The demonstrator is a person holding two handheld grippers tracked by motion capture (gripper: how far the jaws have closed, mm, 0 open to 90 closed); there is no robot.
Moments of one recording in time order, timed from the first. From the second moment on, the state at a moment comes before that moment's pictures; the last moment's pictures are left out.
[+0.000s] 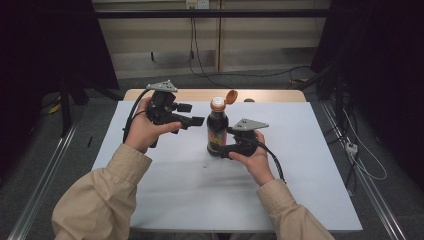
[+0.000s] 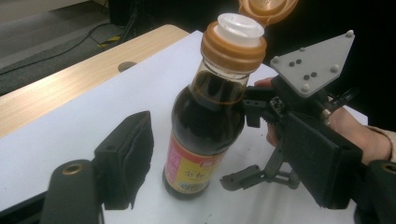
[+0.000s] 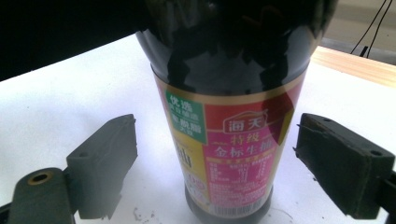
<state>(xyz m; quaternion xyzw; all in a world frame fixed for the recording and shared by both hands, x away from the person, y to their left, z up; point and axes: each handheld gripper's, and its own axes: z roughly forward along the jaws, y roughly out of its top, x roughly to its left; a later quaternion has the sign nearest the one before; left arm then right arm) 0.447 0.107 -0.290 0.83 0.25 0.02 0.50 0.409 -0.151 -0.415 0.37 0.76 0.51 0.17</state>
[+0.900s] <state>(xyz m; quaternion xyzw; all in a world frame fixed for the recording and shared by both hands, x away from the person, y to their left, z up) 0.434 0.120 -0.329 0.83 0.24 0.01 0.50 0.387 -0.174 -0.426 0.36 0.78 0.49 0.13</state>
